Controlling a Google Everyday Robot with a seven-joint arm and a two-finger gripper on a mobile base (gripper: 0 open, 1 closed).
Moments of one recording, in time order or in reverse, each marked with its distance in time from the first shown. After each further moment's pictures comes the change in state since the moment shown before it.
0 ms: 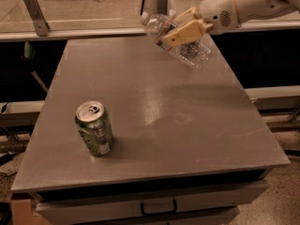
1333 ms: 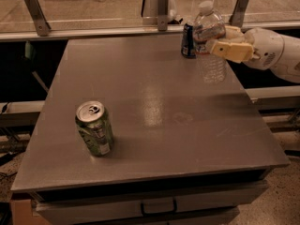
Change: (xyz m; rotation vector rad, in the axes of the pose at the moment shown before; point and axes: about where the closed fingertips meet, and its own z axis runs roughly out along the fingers) arm 0.036 0.035 -0.094 -0.120 -0.704 -0.047
